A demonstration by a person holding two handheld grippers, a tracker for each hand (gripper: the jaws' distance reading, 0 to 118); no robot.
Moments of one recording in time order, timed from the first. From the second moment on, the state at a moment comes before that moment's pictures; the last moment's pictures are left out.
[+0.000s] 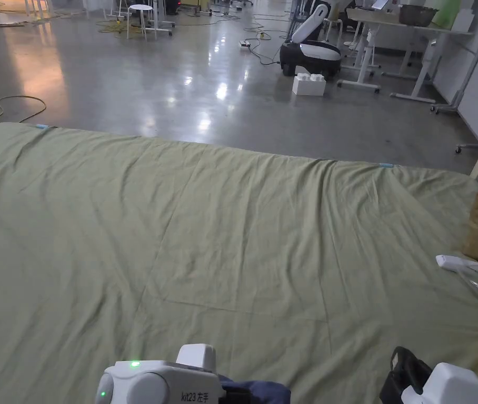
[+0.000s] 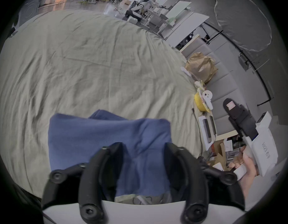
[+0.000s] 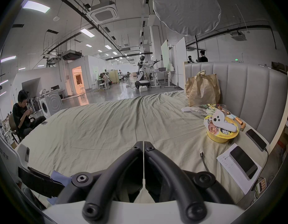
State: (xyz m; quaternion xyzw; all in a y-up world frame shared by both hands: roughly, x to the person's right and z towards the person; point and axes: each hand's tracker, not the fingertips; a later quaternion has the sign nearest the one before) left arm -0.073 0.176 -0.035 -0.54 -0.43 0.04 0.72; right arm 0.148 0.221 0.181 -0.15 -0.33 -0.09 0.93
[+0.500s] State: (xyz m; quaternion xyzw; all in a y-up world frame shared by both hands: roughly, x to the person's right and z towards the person) left arm -0.041 0.105 -0.001 -0.55 -0.45 0.04 0.70; right arm 0.142 0.219 0.181 -0.15 -0.33 -0.09 0.93
